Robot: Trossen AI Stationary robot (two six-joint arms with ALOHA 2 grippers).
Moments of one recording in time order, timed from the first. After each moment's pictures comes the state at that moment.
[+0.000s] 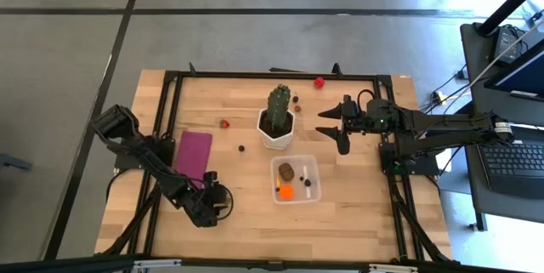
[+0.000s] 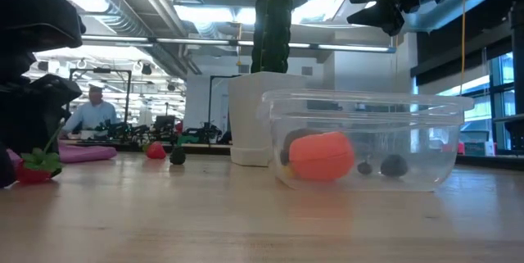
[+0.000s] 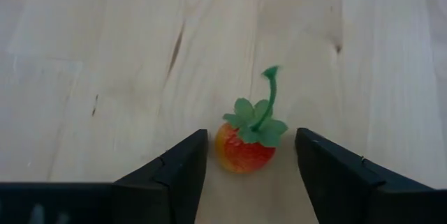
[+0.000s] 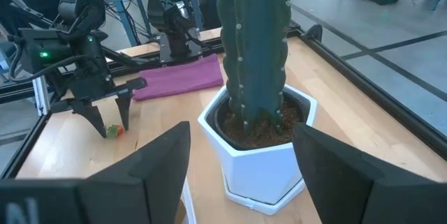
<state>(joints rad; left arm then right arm) -0.76 1.61 0.64 -0.15 -0.48 -0.80 -0.08 0.86 0.63 -0.05 0.08 0.18</state>
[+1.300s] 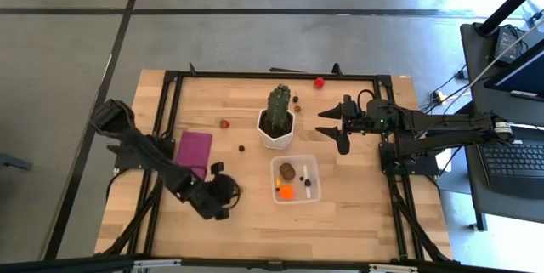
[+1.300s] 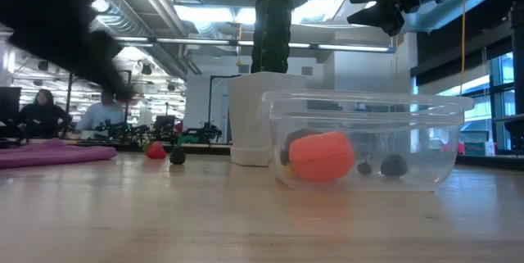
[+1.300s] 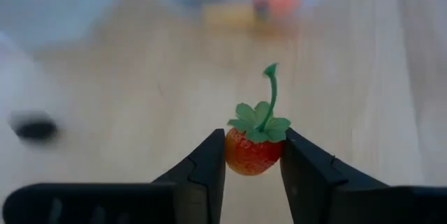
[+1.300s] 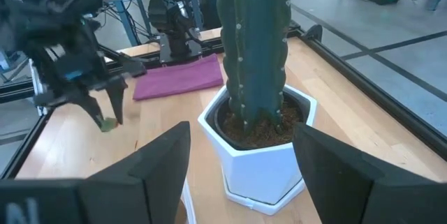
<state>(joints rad) -0.66 1.52 0.73 -0.17 -0.62 -0.68 -0.08 0.86 0.63 -0.05 0.08 0.18</state>
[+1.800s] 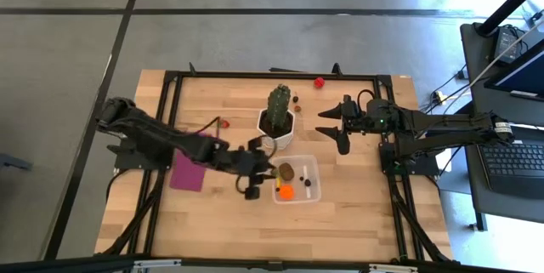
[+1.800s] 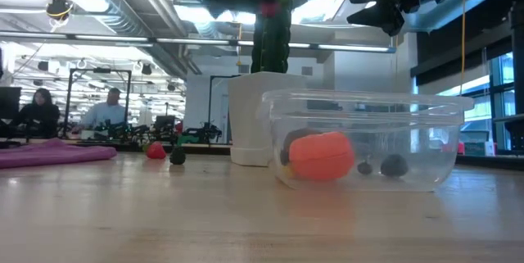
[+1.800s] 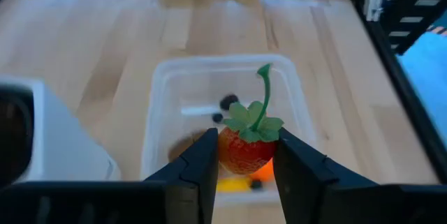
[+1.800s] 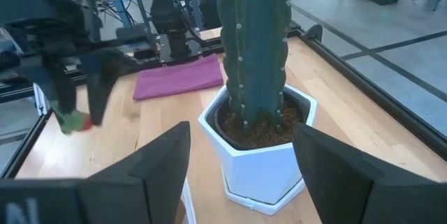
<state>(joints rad) -0.29 1.55 1.10 -0.17 -0.25 -0.20 -0.08 0.86 0.63 -0.05 0.08 0.18</state>
